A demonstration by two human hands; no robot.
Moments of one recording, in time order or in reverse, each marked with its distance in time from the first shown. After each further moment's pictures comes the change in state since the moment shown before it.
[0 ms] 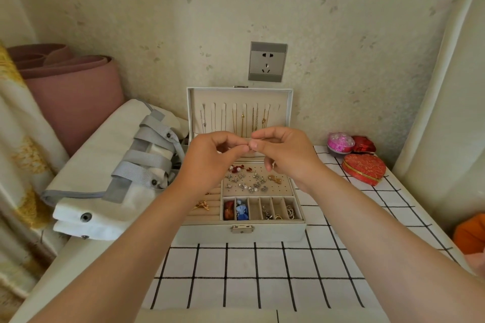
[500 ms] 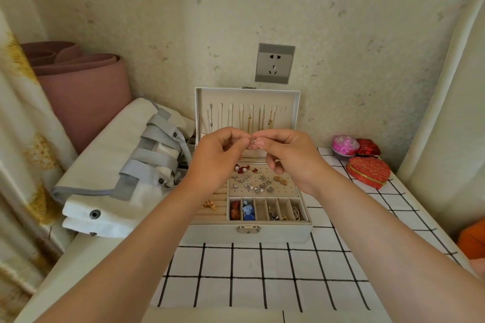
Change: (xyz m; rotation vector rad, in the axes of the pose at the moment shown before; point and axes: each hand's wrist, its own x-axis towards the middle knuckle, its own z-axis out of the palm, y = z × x) left_hand 0.000 0.001 0.000 -0.107 0.033 -0.062; right_hand 0.001 0.001 0.006 0.113 -0.088 -0.007
